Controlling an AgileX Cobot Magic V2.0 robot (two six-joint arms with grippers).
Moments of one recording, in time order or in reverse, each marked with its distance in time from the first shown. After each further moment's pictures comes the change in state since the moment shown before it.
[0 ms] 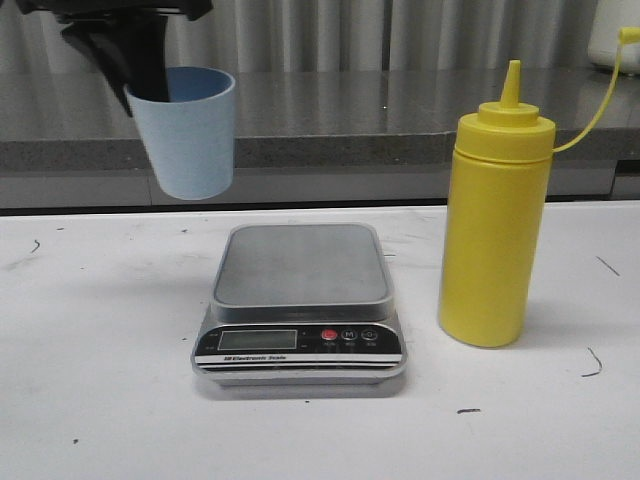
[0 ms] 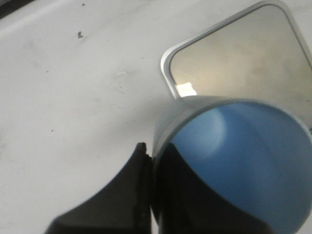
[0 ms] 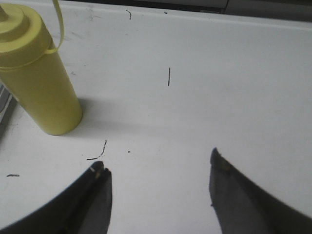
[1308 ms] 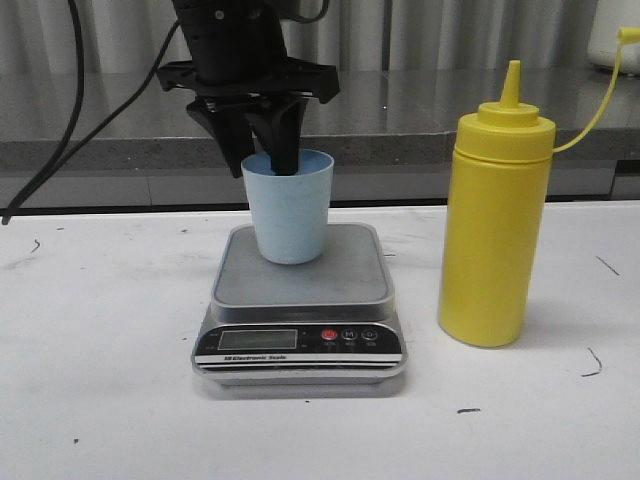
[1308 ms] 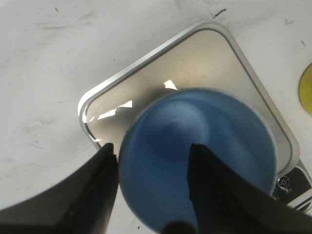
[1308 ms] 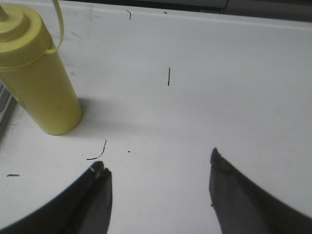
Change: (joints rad) left arm -0.119 0.247 -0.184 -0.042 -0.017 -0.018; right arm 0.000 0.000 0.000 0.000 0.000 0.000
